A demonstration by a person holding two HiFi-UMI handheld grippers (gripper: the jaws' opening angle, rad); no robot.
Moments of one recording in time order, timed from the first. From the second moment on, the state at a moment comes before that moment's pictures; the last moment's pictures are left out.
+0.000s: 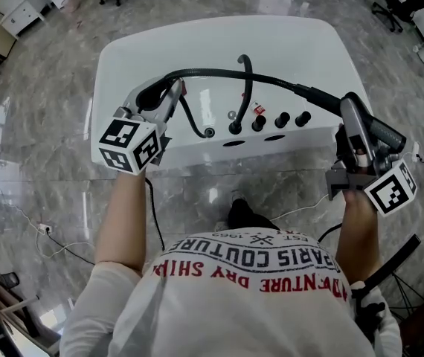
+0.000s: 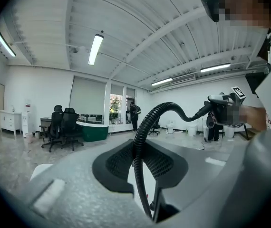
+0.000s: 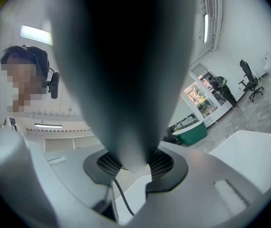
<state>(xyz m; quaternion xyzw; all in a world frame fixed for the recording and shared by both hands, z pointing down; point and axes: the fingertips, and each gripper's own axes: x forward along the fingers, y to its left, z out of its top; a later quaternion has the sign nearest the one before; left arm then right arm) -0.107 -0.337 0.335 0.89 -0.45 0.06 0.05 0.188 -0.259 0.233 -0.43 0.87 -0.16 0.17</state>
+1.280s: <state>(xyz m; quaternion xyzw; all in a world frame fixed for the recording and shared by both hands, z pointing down) -0.069 -0.384 0.607 0.85 -0.43 0.20 0.23 0.157 -0.361 0.320 -0.39 0.89 -0.23 0.08</state>
